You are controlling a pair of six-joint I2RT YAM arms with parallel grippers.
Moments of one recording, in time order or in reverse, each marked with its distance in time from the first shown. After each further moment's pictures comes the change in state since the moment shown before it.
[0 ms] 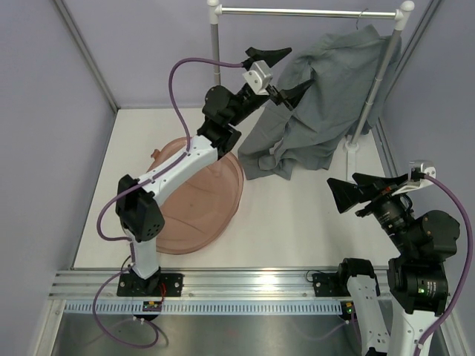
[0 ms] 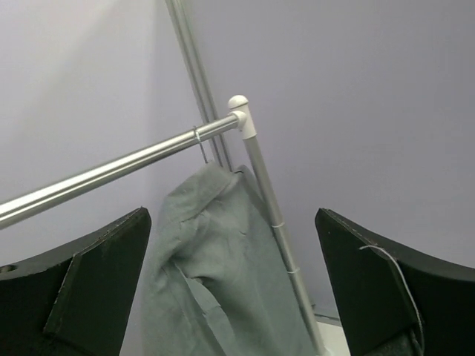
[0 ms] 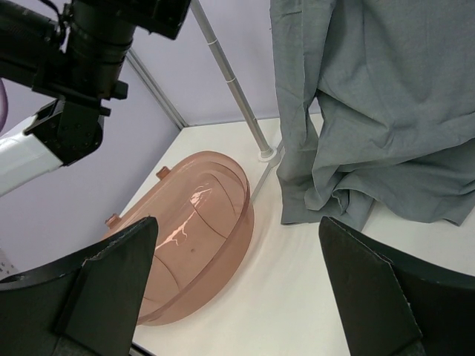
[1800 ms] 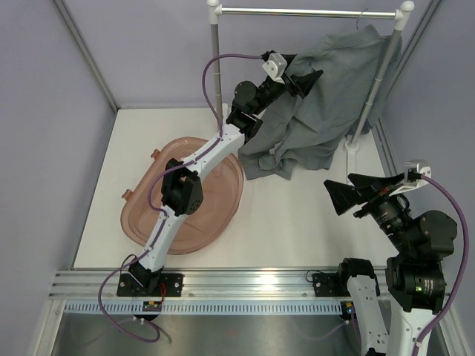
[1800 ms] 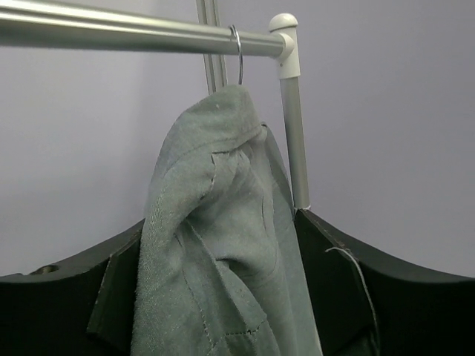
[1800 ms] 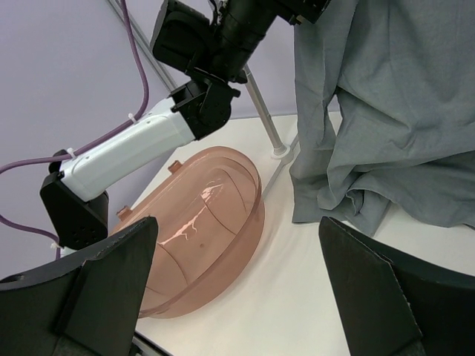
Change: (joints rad) left arm 0.056 0.569 0.590 0.003 -0.005 -0.197; right arm 0.000 -0.012 -0.037 0.042 -0.049 0.019
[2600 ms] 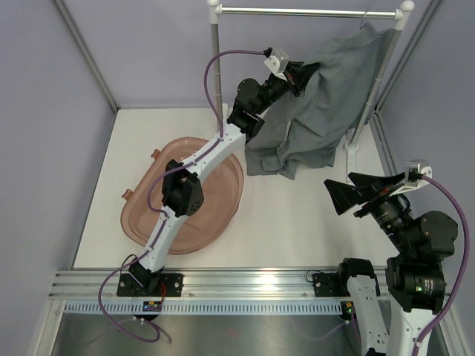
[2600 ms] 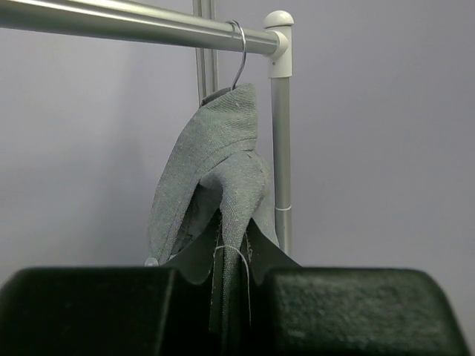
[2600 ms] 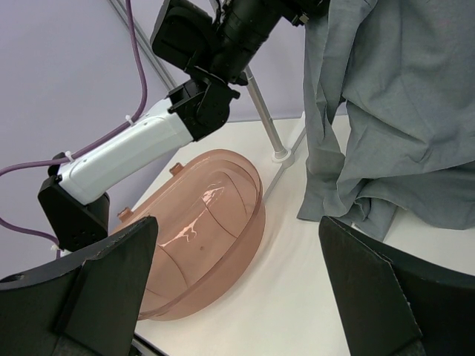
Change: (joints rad) left arm -0.017 -0.001 0.036 -0.084 -0.024 -0.071; right arm 0.000 0.000 0.002 0.014 -0.003 0.000
